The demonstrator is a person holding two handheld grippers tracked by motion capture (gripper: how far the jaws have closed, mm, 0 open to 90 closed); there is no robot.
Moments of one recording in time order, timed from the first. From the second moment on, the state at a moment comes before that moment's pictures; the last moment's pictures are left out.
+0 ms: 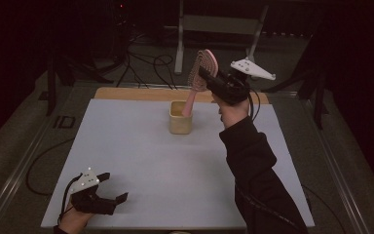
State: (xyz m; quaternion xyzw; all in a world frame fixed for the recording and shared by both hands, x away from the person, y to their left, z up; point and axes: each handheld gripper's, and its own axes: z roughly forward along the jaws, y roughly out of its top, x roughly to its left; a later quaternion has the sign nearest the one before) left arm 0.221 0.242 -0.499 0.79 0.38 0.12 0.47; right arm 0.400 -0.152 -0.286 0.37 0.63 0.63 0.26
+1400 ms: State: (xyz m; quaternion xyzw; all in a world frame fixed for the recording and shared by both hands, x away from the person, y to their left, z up) left arm 0.221 0.240 -0.498 0.79 0.38 0.11 0.47; right arm 0.457 -0.134 -0.339 0.40 0.62 0.62 0.28
